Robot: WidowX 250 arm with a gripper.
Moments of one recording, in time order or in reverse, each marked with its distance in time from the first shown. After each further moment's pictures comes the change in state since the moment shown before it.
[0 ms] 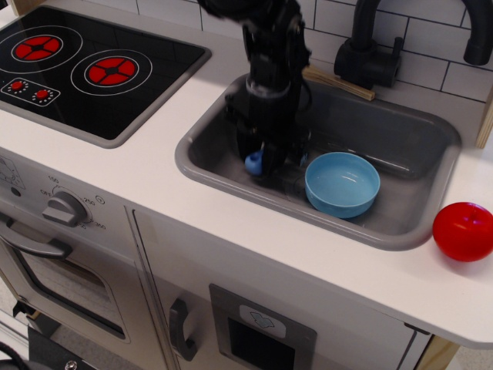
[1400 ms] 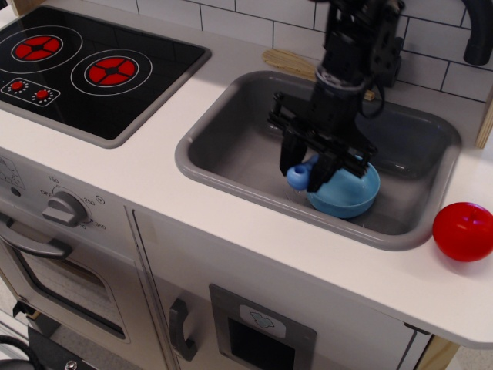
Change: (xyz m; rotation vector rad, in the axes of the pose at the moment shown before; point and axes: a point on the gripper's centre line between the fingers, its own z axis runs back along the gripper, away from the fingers) arm -0.018 -0.079 0.035 0.040 0.228 -0.010
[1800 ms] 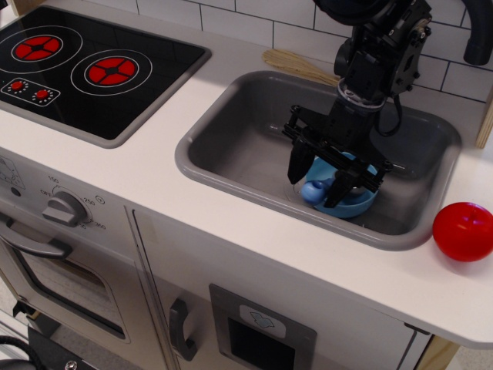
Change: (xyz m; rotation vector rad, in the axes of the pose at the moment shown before) arm 0.006 -0.006 -0.007 0.031 0.021 0.028
